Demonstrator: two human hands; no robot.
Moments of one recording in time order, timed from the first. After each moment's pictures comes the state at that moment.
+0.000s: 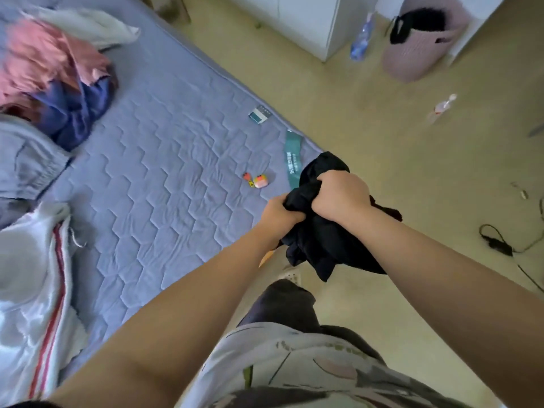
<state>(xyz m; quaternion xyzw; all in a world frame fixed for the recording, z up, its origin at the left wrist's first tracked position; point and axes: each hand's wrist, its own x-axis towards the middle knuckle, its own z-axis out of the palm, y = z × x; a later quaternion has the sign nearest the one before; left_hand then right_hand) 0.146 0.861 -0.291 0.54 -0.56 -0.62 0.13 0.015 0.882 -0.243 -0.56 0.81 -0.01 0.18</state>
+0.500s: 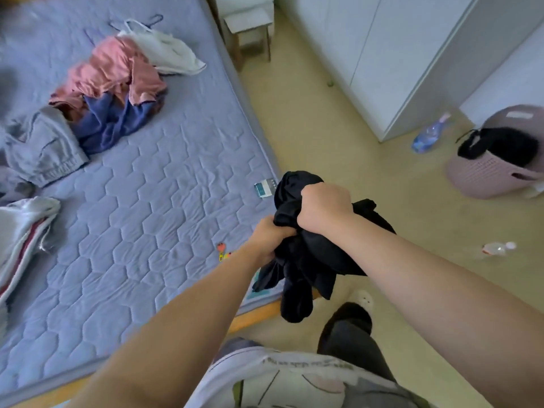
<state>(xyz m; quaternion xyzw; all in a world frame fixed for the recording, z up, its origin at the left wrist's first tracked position) -0.044 0.637 -0.296 0.62 -0.28 -0.67 0.29 -0.163 0.591 -0.228 -0.77 0.61 0.10 0.14</state>
